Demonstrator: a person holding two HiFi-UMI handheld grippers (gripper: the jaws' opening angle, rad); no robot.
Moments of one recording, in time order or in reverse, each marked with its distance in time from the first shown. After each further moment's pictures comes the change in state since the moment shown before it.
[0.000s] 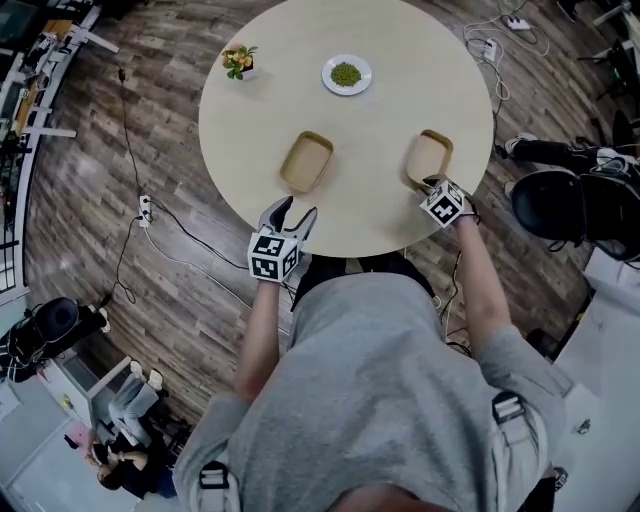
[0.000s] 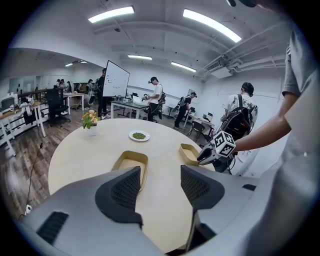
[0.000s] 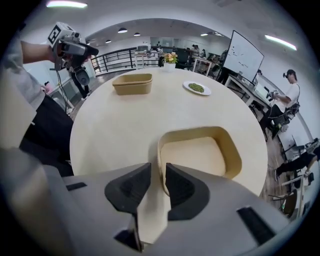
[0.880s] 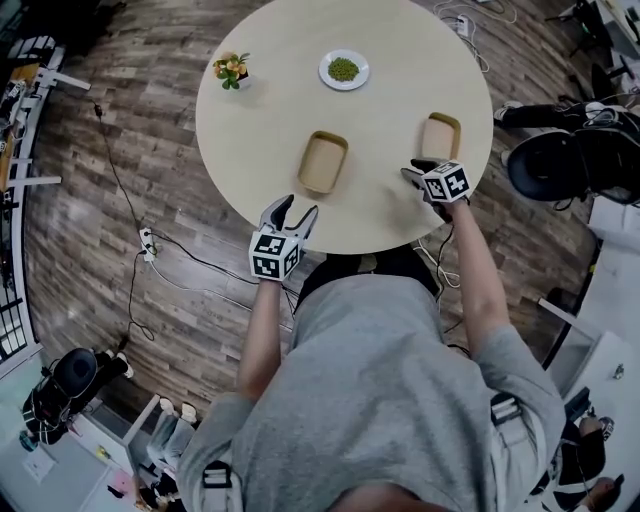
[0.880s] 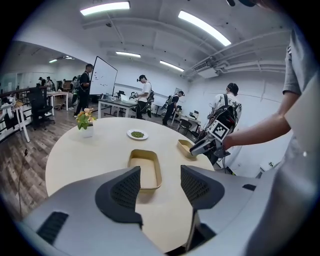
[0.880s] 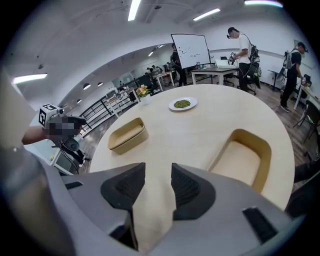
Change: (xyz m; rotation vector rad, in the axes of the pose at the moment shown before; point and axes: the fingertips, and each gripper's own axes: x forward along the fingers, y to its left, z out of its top) left arm -0.011 0.086 -0.011 0.075 0.036 -0.160; right arm 0.010 0.041 0.114 0.588 -0.296 0.127
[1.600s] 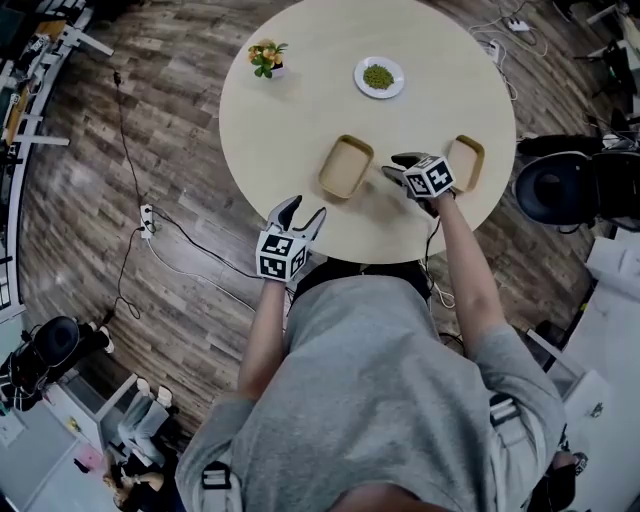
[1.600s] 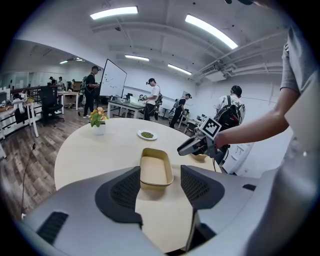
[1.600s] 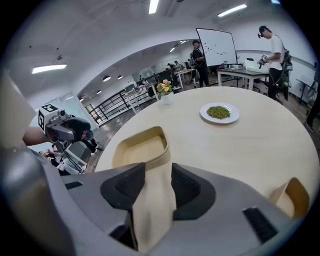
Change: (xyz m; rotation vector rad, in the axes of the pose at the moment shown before) left arm -0.016 0.030 -0.014 -0.053 -0.044 0.071; right arm 0.082 0.070 0.072 -0.183 0.045 0.145
